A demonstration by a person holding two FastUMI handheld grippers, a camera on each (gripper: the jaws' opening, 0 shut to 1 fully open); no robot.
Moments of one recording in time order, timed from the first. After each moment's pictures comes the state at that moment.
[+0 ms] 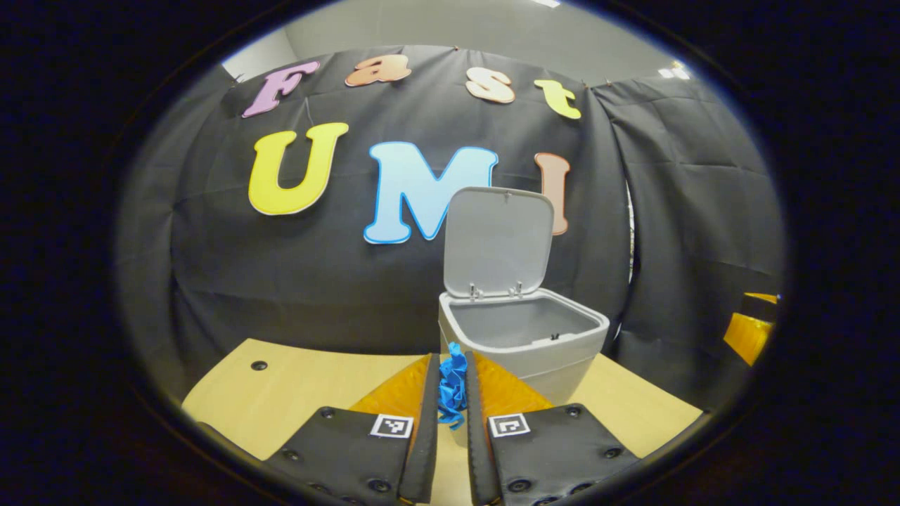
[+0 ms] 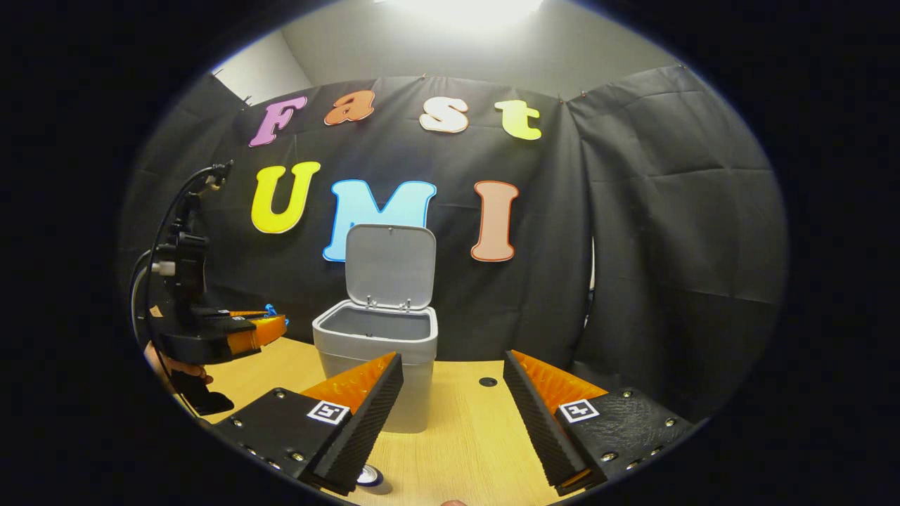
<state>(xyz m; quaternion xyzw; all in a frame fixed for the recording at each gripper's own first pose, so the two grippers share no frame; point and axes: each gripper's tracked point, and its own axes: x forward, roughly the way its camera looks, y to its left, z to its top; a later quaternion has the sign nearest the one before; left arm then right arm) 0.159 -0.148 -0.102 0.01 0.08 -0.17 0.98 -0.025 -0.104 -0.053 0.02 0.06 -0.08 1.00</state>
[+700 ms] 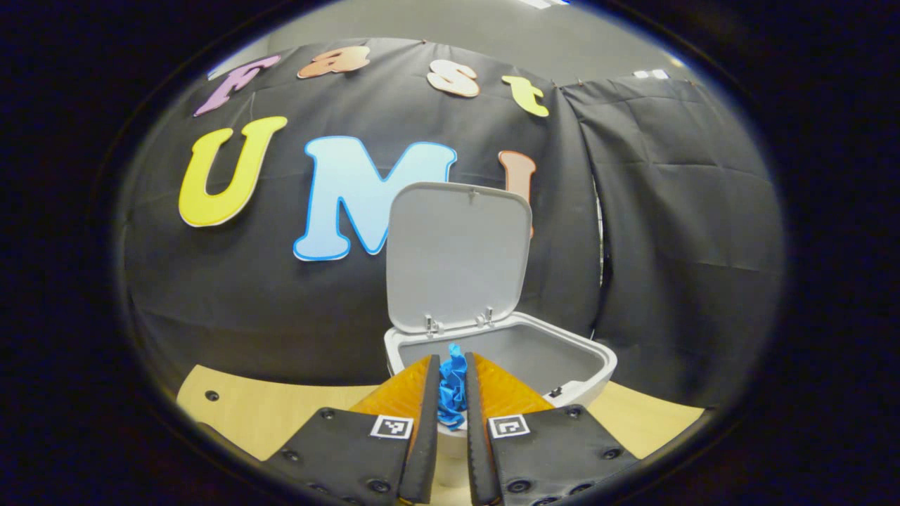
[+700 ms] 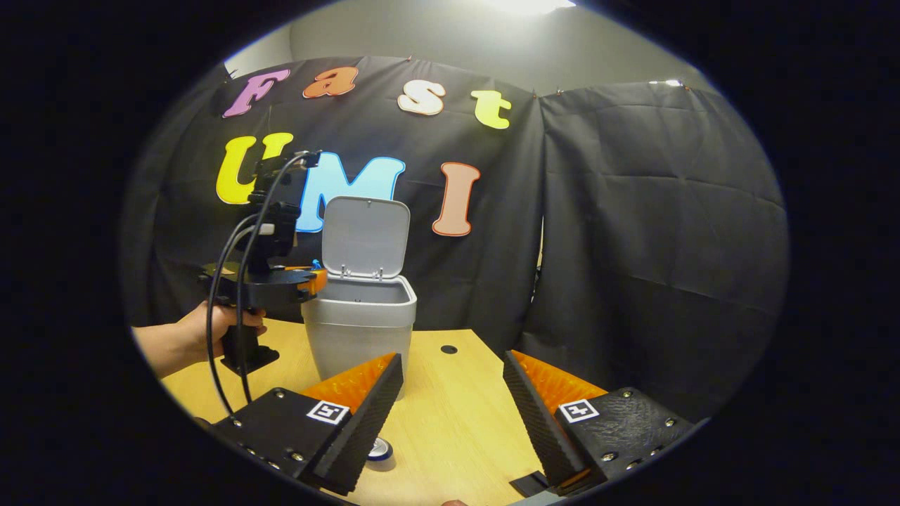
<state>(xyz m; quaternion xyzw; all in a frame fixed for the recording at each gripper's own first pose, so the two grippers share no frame) 0.249 -0.216 -0.112 0.03 0.08 -0.27 0.96 -0.088 -0.055 -0.065 0.00 0.12 -0.19 0.97</state>
